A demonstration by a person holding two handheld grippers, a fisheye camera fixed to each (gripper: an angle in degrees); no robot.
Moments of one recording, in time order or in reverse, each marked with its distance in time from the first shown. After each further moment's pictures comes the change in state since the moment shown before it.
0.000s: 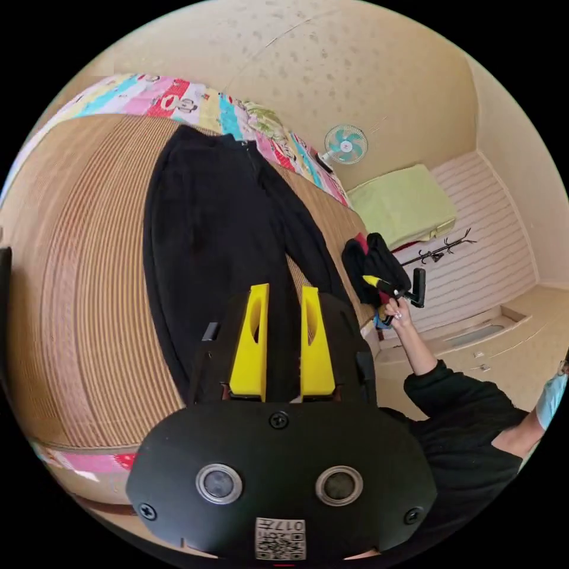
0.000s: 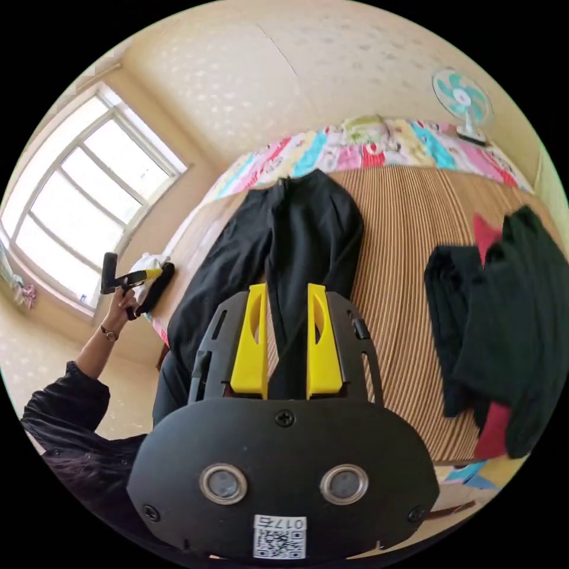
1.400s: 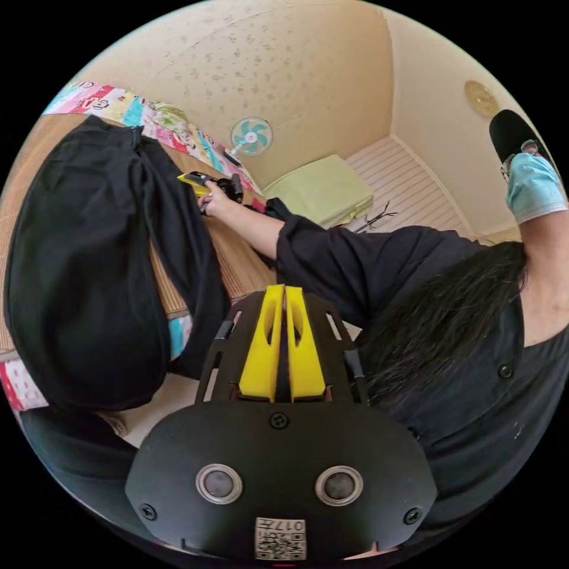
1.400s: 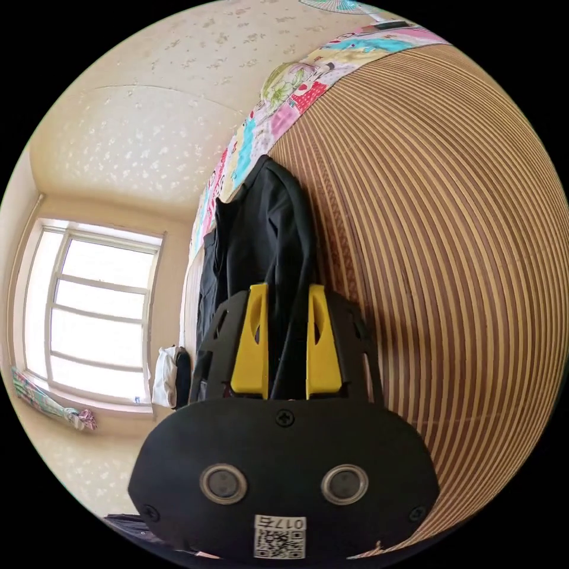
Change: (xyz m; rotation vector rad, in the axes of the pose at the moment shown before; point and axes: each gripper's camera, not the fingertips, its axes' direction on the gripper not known) left arm 0.112 0.142 0.022 0.081 0.346 0.183; right arm 0.076 -0.157 0.224 0.033 -0.253 0.449
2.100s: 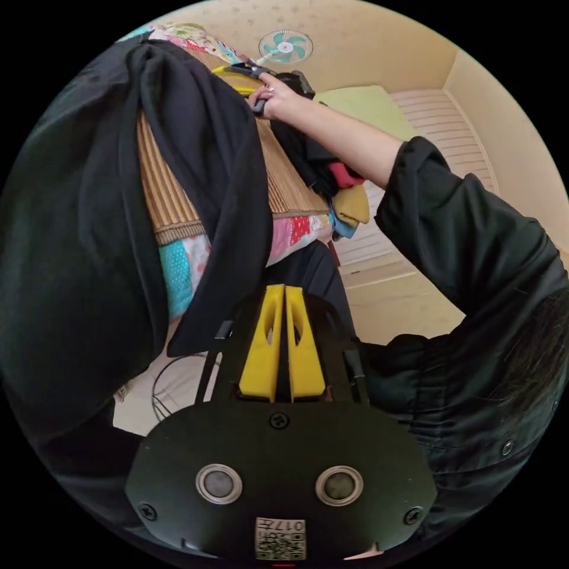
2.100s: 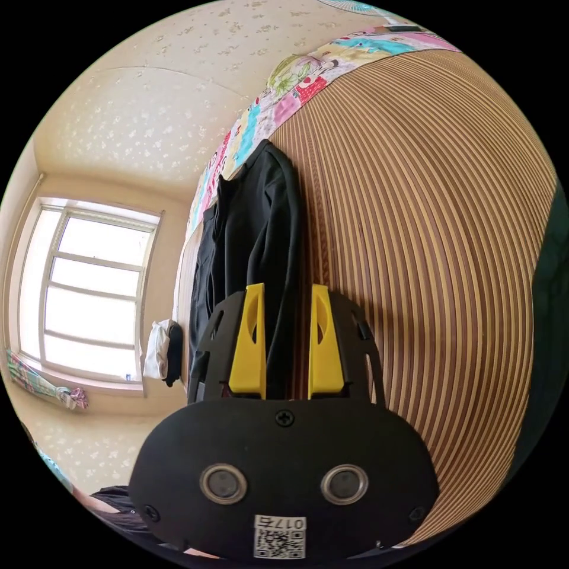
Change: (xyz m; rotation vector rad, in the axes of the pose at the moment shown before) left arm -0.079 -0.017 0.115 -0.402 -0.035 -0.110; right arm 0.018 0.046 -0.030 -0.068 0.052 -0.045
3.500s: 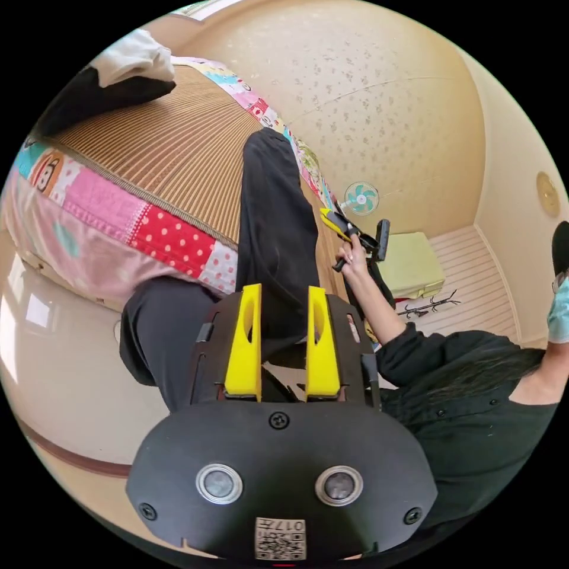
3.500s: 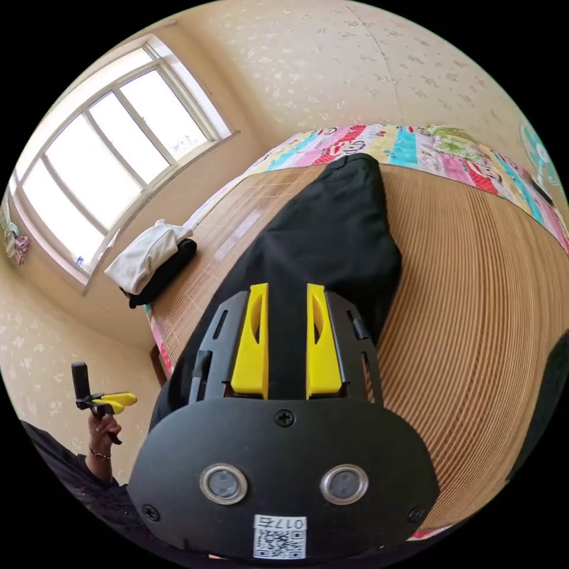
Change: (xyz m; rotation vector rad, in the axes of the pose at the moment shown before) left arm -0.014 0.171 -0.302 0.644 -0.179 -0.363; right arm -0.248 0.163 0.141 0.024 0.199 -0.576
